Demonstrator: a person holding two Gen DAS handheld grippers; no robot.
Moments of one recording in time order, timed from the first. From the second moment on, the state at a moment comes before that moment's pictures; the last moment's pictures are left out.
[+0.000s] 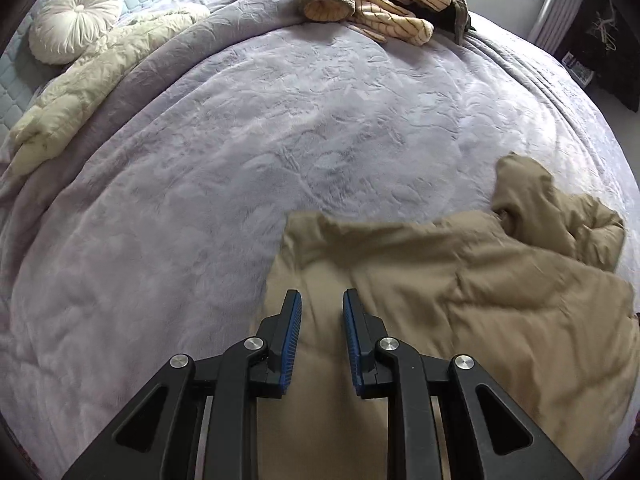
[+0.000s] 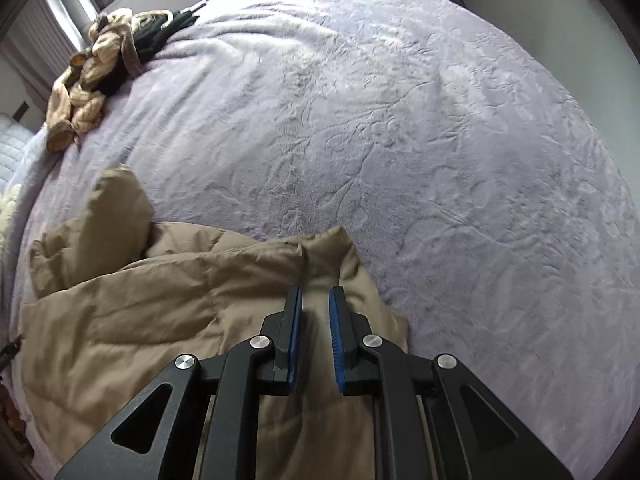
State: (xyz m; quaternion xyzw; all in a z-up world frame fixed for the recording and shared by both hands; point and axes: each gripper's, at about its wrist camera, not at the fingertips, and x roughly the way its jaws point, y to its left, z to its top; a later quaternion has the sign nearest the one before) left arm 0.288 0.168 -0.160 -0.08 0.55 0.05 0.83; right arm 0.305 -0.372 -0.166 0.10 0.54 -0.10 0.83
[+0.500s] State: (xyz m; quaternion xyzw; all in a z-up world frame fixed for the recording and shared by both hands) left arm 0.197 0.120 -0.135 -0.08 0.56 0.03 0.82; right arm 0.224 -0.343 -0.131 0.14 0.55 -0.05 0.82
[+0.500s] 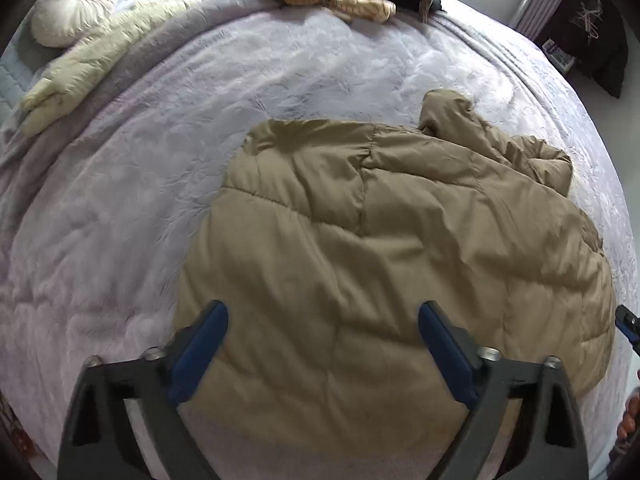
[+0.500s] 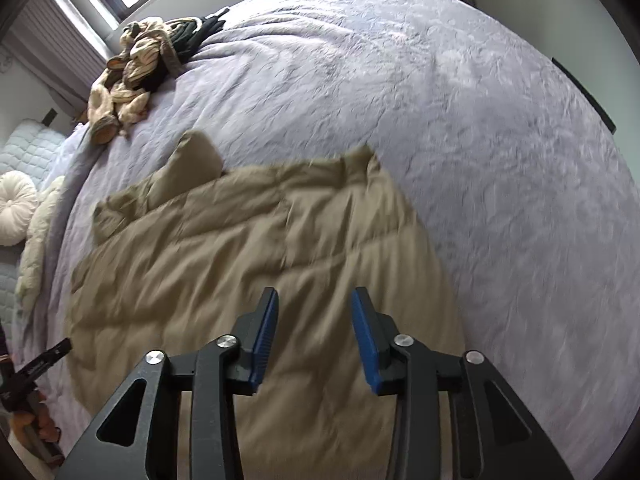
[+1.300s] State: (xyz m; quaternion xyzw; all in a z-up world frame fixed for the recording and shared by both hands) left arm 0.111 0.087 -0.134 -0.08 0.59 0.04 0.80; right arm 0.128 -0.341 -0.137 0.19 0.59 -0.02 0.79
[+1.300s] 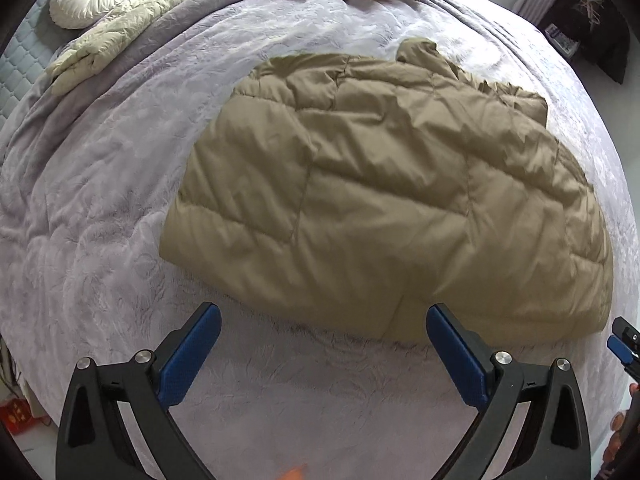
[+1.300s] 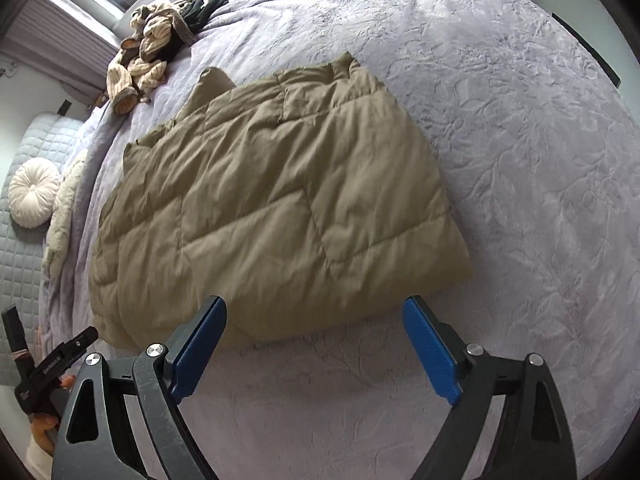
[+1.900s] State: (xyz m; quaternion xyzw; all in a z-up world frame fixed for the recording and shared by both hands) left arm 0.063 0.160 -0.182 -0.24 0.62 -0.01 0.75; right arm 0.055 -0.294 -0.176 0.30 0.60 -0.02 0.74
